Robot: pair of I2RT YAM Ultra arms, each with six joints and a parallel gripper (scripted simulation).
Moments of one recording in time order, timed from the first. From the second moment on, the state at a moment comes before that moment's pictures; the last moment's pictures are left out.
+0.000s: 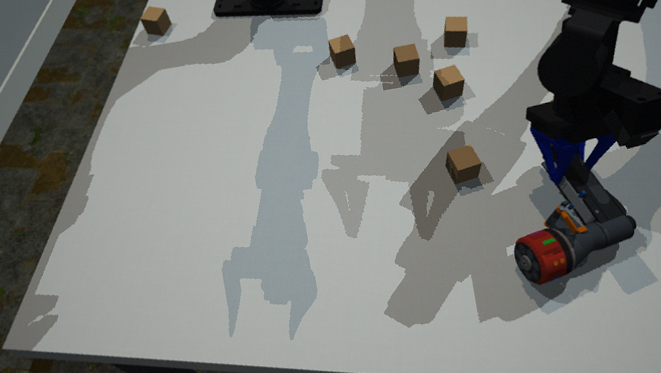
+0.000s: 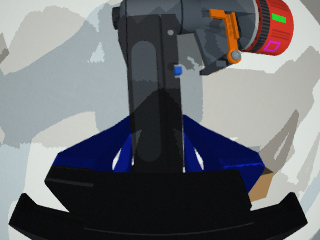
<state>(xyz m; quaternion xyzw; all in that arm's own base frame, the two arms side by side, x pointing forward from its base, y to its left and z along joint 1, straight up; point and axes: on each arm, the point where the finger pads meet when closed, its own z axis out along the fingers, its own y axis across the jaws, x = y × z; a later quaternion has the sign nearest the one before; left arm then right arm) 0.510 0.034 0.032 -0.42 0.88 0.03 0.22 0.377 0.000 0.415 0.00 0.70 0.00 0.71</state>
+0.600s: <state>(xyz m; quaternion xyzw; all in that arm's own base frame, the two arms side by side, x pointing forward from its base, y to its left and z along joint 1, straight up) 0.511 0.034 0.033 -0.42 0.88 0.03 0.22 0.377 0.000 0.415 0.00 0.70 0.00 0.71</state>
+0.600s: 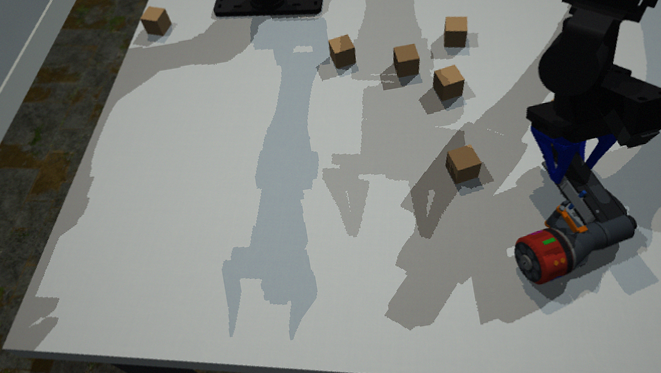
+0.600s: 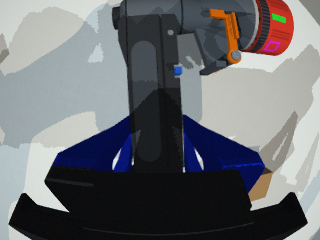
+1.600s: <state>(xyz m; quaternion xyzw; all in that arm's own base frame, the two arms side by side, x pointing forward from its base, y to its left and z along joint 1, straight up) 0.515 0.026 0.038 -0.41 0.88 0.02 0.22 0.377 0.000 0.415 0.00 0.70 0.00 0.71</state>
